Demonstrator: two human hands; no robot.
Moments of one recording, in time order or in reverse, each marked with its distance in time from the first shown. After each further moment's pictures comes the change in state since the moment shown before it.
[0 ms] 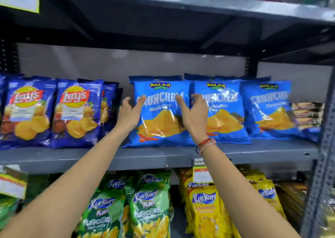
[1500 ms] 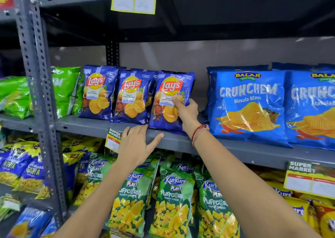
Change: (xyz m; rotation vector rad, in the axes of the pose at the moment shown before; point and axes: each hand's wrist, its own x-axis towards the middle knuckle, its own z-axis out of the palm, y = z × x) left_hand -0.105 -0.102 -0.182 1.041 0.114 0.161; right_hand -0.101 -0.098 0.190 0.599 -0.483 0.468
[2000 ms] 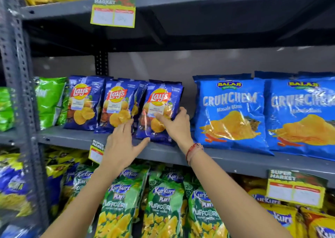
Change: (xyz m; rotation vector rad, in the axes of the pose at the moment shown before) left_hand 0.013 0.021 -0.025 -0.132 0.077 -0.037; right_hand -0.025 -0.009 -0.035 -0.442 -0.104 -0.196
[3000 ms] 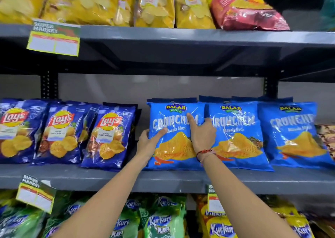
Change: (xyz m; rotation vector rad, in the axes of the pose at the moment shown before) left_hand 0.076 0.175 0.090 -1.196 -0.233 -0.306; right_hand 0.041 0.037 -0.182 -0.143 0.730 0.012
